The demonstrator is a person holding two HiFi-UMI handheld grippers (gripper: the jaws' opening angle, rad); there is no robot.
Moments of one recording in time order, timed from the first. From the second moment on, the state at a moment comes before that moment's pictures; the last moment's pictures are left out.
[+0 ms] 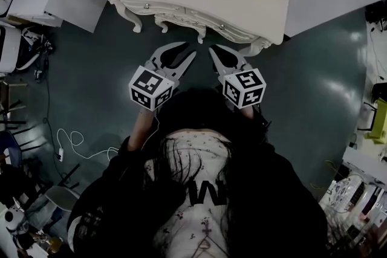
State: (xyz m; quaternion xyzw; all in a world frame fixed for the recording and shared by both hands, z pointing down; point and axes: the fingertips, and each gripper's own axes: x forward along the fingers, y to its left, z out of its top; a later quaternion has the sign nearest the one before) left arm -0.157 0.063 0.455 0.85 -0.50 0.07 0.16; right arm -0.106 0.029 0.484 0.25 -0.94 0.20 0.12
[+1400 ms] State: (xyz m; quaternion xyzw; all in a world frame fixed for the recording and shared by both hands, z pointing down) left arm -0.002 0.108 0.445 0.82 -0.55 0.07 0.14; right arm 0.041 0.074 0.477 0.17 -0.96 0.17 0.13
